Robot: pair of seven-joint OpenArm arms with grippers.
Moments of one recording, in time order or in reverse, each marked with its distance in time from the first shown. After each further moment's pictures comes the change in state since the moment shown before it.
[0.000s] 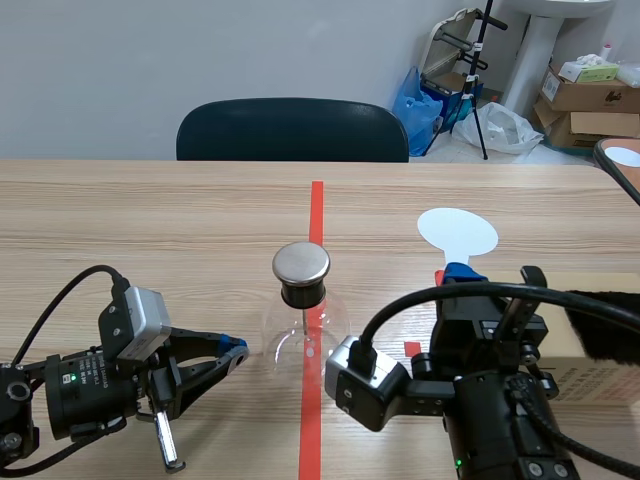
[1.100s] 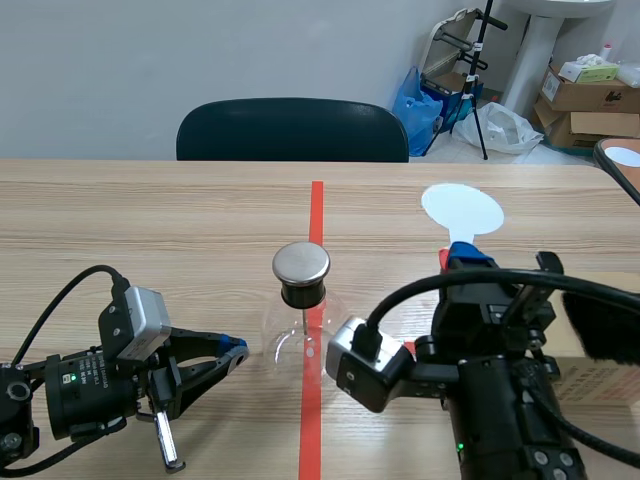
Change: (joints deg) left arm 0.0 0.0 0.0 0.0 0.0 0.0 0.0; right arm 1.0 0.0 0.4 0.0 0.0 -3.9 1.1
